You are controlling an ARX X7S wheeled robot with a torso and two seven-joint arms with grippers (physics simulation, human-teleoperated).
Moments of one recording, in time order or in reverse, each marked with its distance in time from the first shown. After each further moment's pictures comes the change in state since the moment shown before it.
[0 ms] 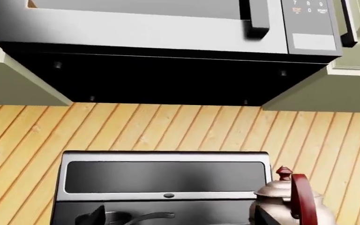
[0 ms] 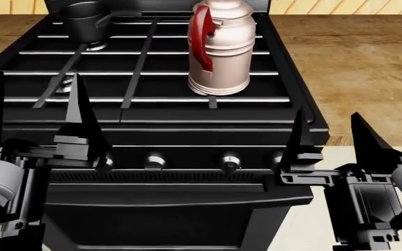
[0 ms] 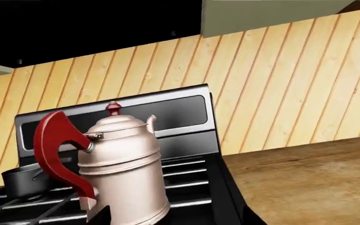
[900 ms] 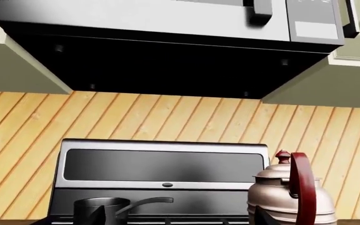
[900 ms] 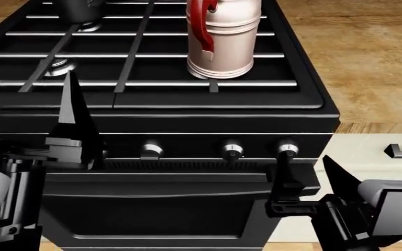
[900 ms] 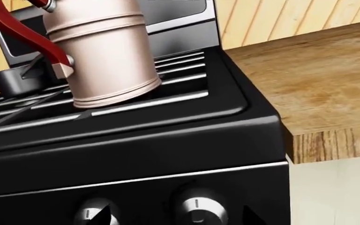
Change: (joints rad) left arm 0.010 -0.002 -0.003 0.014 -0.006 0.037 -0.008; right arm -0.129 0.081 0.021 0.024 0.223 0.106 0.040
